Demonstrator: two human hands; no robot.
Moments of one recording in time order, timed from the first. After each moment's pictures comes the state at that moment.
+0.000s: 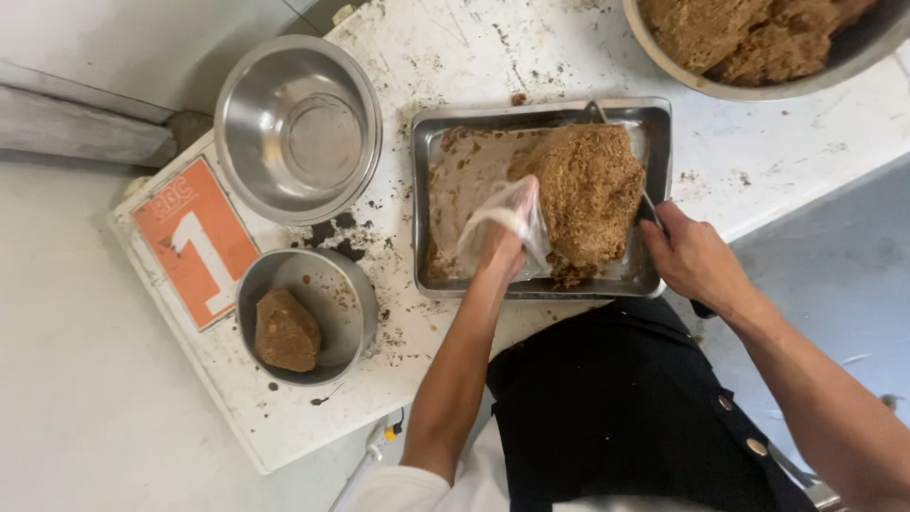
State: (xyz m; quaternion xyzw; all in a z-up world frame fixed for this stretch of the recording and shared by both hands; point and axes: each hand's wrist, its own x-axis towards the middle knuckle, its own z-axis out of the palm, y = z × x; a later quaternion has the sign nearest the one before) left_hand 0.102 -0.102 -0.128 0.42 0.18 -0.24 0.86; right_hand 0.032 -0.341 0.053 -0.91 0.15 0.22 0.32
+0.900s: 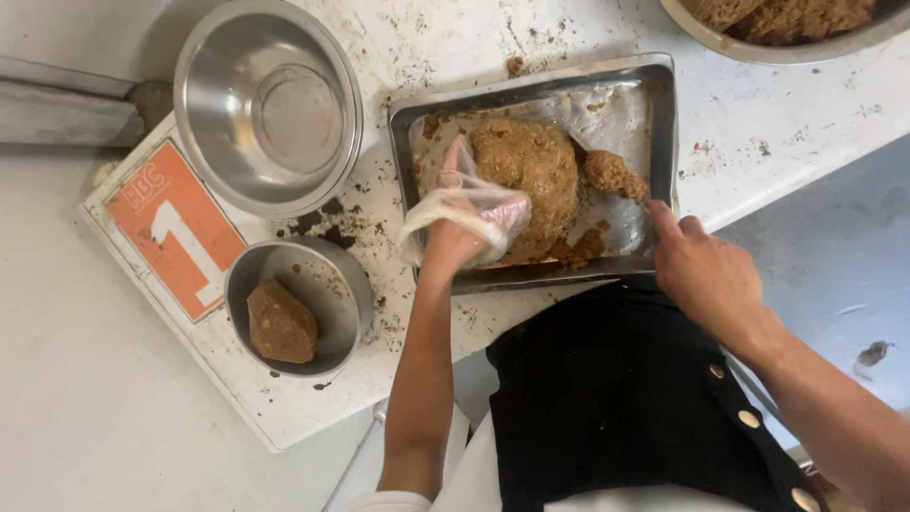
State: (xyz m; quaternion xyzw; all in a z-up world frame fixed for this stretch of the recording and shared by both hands) left_hand 0.129 -0.035 -0.012 0.84 -0.07 -0.19 0.50; right_hand 0.025 -0.326 0.069 -0.96 0.04 0.25 0.11
